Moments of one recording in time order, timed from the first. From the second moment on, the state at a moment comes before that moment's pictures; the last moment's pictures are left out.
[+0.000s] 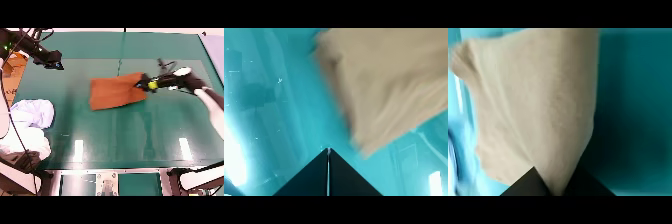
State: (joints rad) left arm 0.00 -1.75 2.04 1.15 -1.59 -1.39; right arm -0.05 -1.64 1.28 -0.62 0.99 1.33
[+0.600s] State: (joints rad) left arm 0.00 -1.75 2.04 1.14 -1.59 -1.39; right arm -1.14 -1.29 0.96 -0.71 1.11 1.29
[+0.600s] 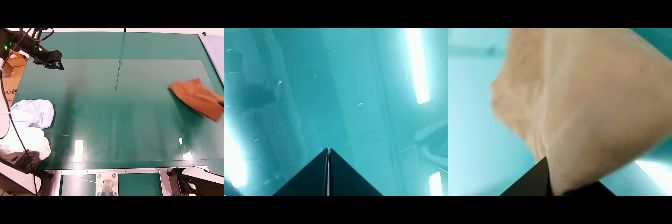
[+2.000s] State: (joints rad) left arm 0.00 -1.71 2.02 1.14 -1.57 -1.40; right arm -1.05 -1.18 1.15 -1.25 1.27 1.62
